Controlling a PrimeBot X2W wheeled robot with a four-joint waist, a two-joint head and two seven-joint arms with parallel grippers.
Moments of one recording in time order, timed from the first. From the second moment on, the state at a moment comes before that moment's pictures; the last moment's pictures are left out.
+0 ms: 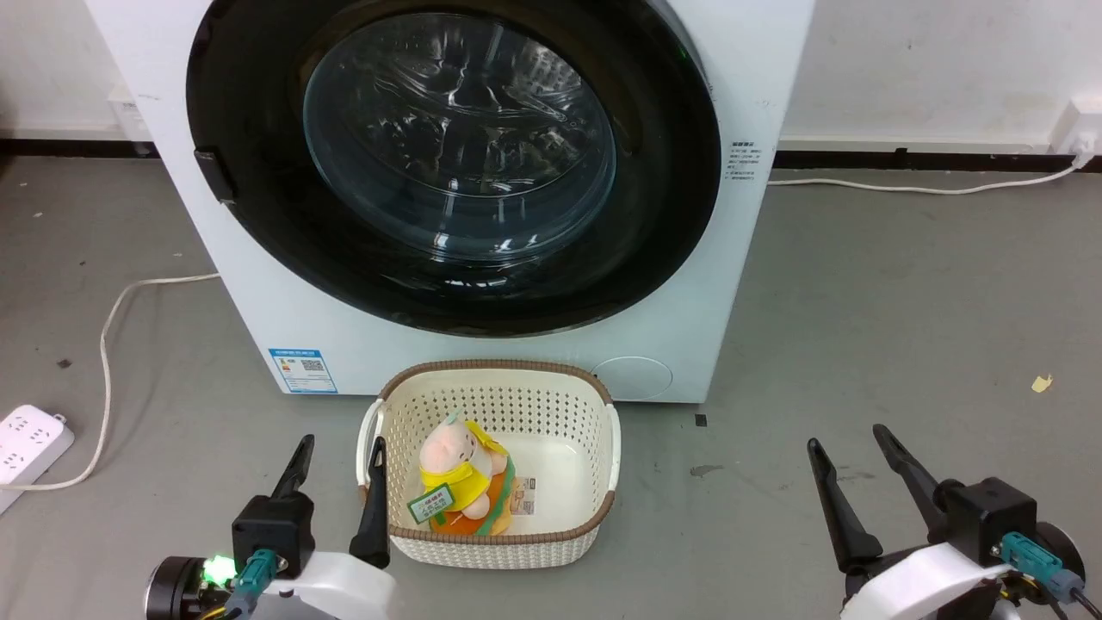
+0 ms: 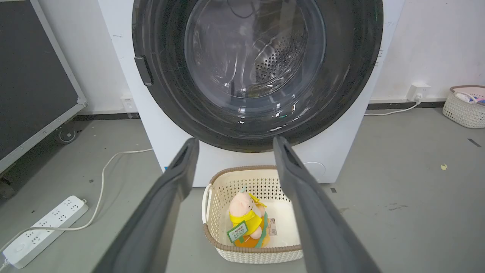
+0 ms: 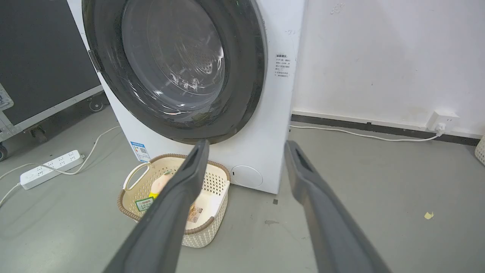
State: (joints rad) left arm 0.02 0.05 -0.02 0.01 -0.01 0.00 -0.04; right arm 0.01 -0.06 0.00 0.02 0.08 0.13 -0.04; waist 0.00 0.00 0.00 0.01
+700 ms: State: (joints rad) left arm 0.00 0.05 -0.04 0.01 -0.03 -0.01 -0.08; right arm -0.14 -0.06 -0.05 0.06 0.41 0.13 -0.01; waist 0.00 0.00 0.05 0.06
